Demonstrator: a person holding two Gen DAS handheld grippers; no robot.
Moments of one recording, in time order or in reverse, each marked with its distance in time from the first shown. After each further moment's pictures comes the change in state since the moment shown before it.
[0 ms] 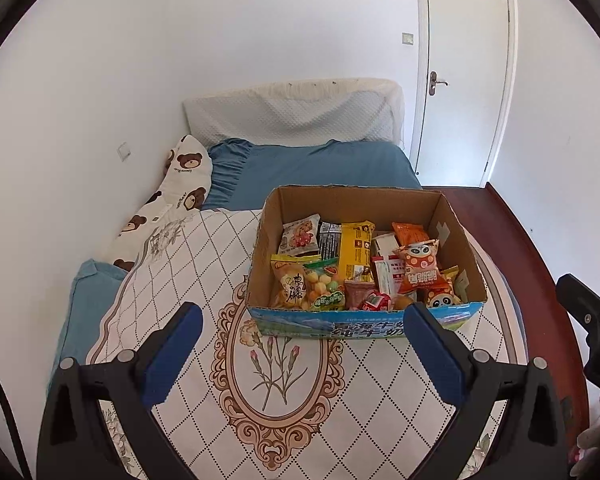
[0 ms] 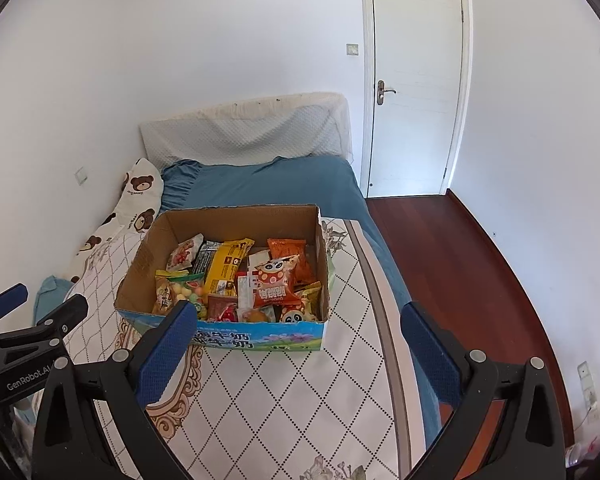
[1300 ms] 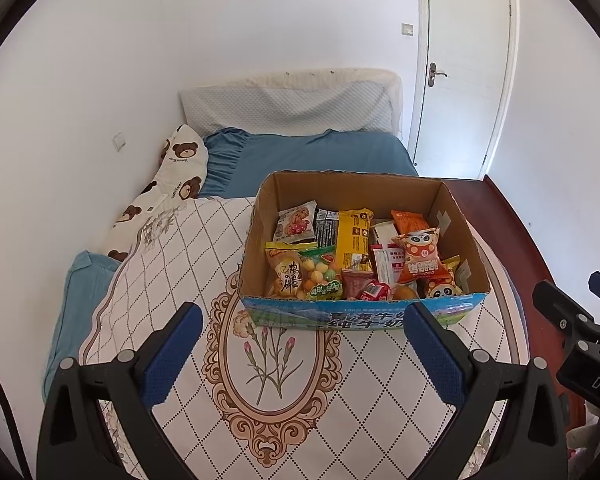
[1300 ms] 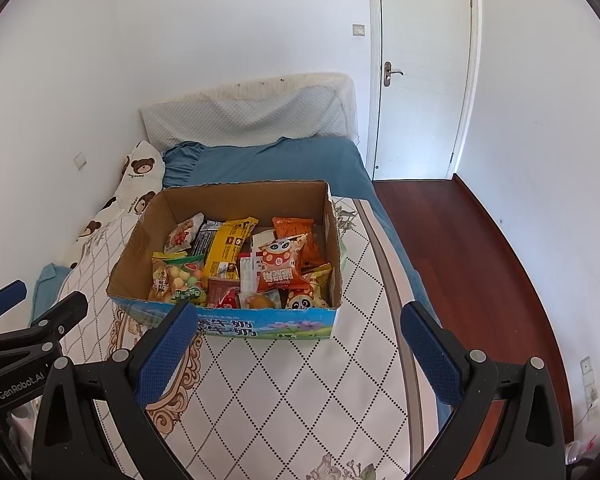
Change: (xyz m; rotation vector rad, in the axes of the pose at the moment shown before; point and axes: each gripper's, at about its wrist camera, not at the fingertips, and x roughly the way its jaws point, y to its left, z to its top) left arm 0.014 -0.002 -0.004 -0.006 0.033 -0.011; right arm 0.029 0.009 -0.011 -0.007 0.055 0.006
